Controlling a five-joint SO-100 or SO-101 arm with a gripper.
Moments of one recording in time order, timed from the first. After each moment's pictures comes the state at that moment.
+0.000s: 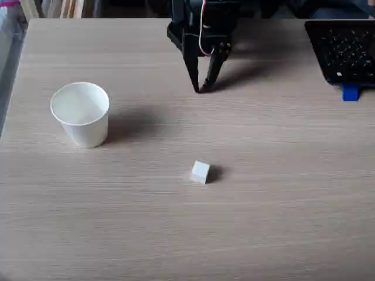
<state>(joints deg) 3.0 190.5 177.2 77.2 -90.5</state>
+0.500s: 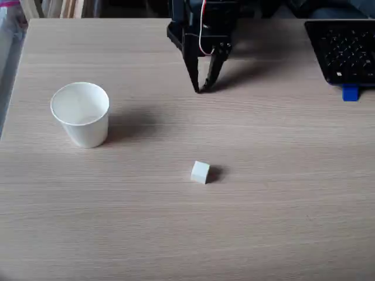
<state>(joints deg) 3.0 190.5 177.2 77.2 -90.5</state>
